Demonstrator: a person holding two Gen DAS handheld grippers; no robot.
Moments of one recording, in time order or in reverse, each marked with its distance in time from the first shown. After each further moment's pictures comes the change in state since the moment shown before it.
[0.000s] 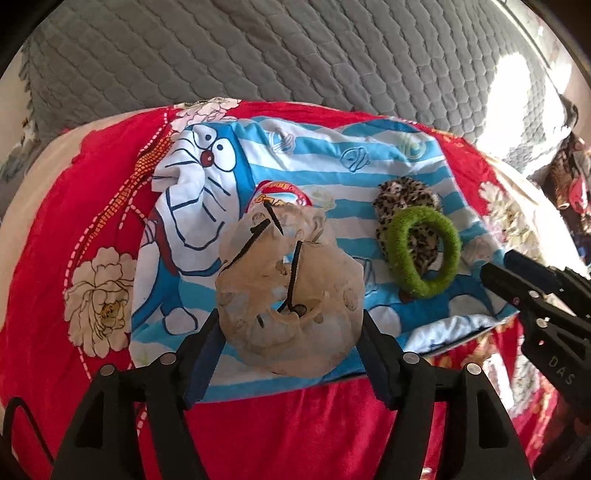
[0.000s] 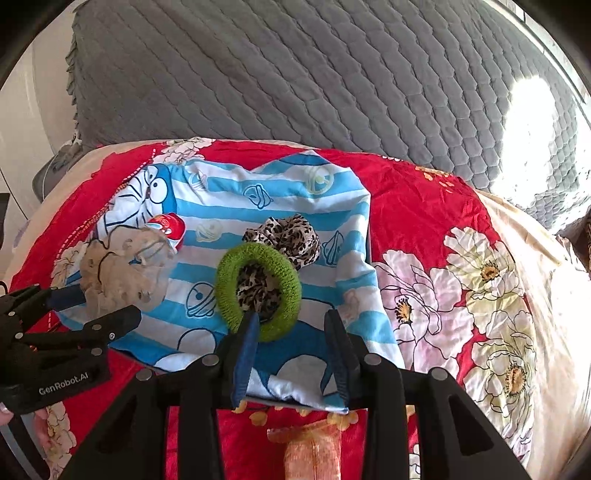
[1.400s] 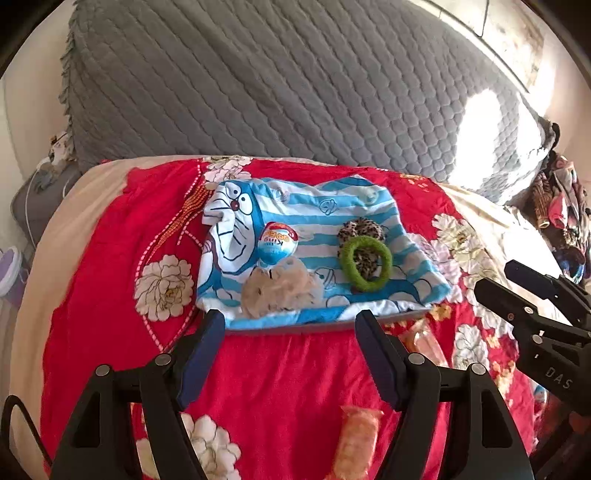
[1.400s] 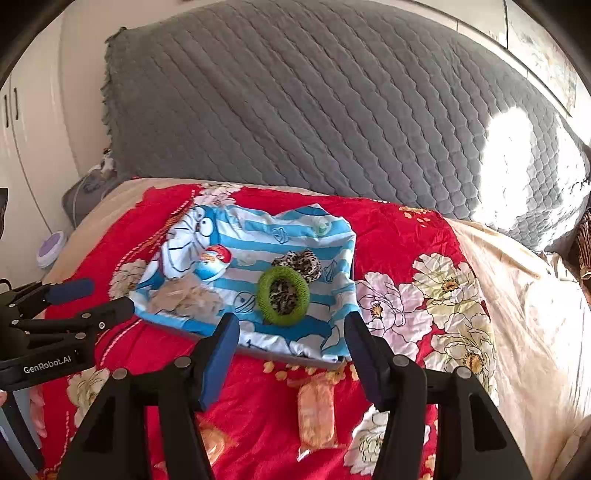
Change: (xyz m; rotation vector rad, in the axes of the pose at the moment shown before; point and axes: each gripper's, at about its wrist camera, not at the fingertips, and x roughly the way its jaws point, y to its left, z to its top) left arm -0.141 -0.009 -0.040 0.002 -0.154 -0.001; right arm -0.128 0.002 -0.019 -0.013 -0.133 0.042
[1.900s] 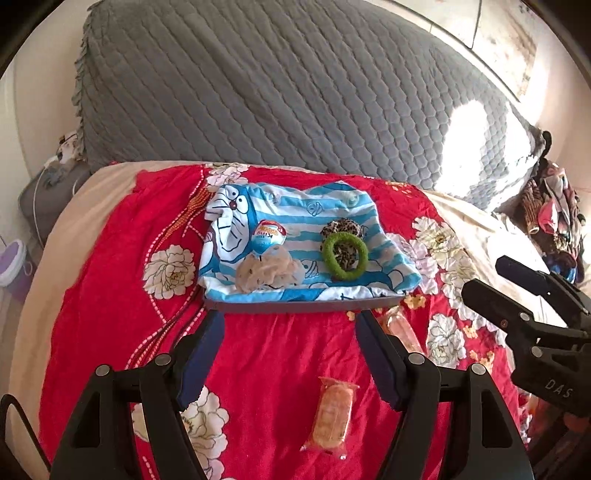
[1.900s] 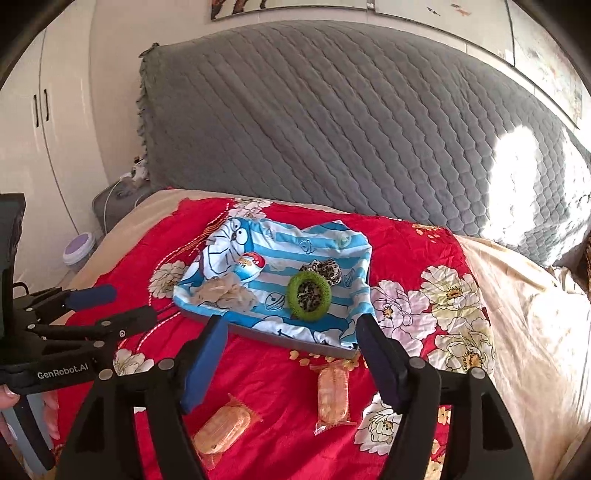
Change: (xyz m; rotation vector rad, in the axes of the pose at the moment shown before) left arm -0.052 -0.013 -0.027 -0.006 -0.037 -0.010; right arm -0.058 0.010 -0.016 -0.041 -0.070 0.081
